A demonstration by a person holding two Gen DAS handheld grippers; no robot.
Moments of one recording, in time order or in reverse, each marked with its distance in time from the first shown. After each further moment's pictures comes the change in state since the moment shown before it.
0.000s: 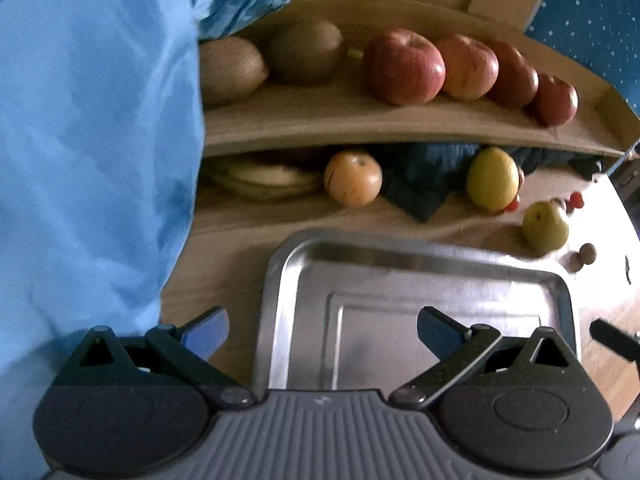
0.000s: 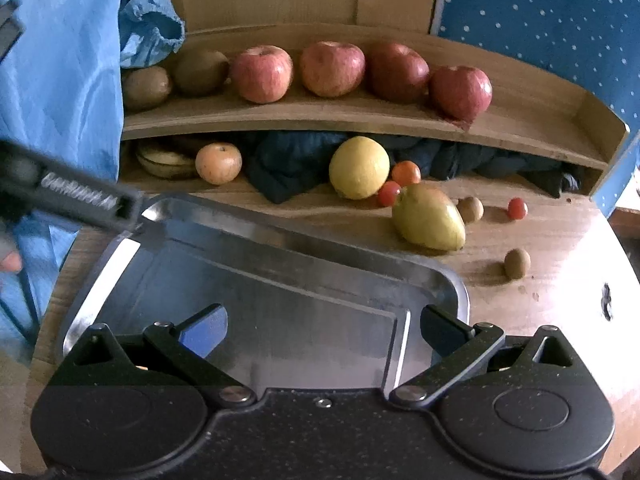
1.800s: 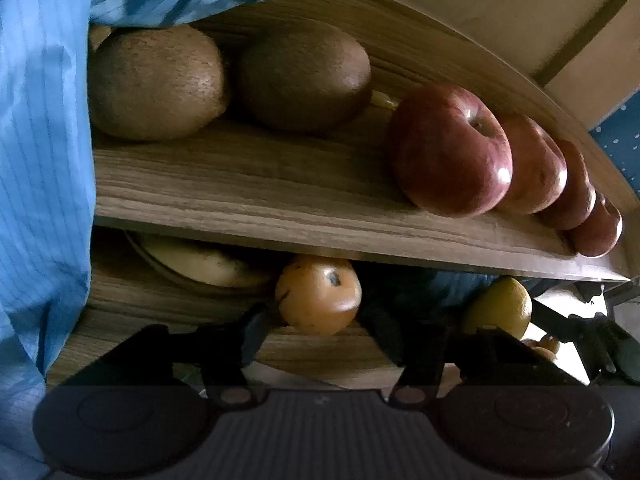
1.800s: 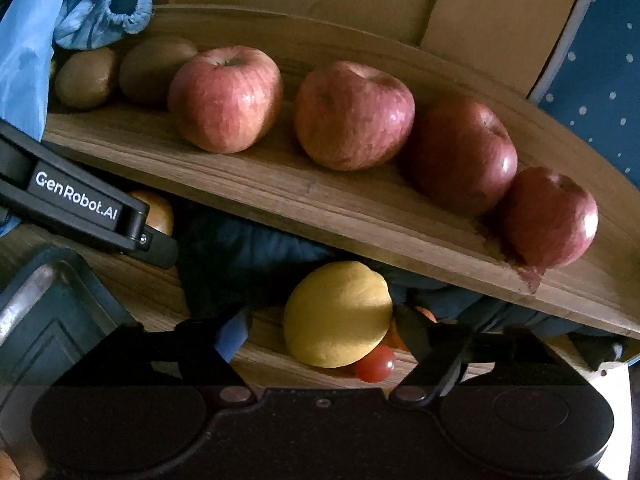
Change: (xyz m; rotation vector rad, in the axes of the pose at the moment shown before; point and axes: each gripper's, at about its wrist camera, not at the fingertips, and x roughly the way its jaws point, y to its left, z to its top) left arm 0.077 0.011 0.070 -0.259 -0.022 -0.121; right arm 0.119 -0.028 0.099 -0.262 -0.005 0.033
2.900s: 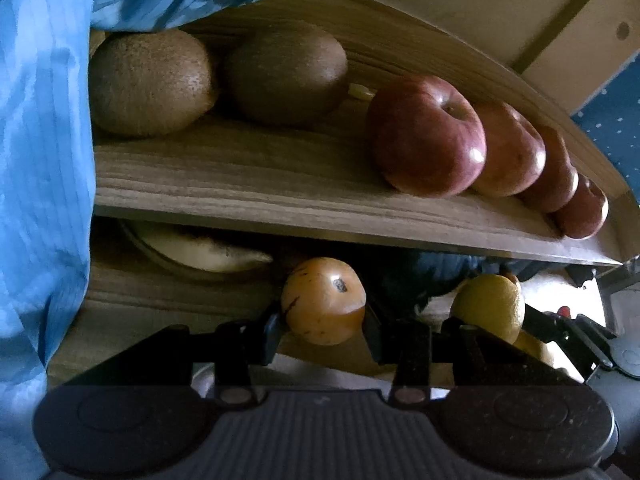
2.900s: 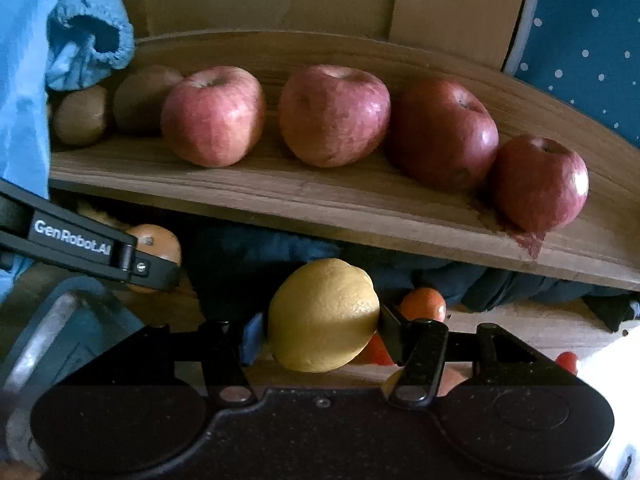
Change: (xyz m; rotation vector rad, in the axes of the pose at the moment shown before) left arm -0.008 0.000 0.002 0.043 0.002 -0.020; right arm -0.026 -0.011 -0.009 0.140 -0.024 0.046
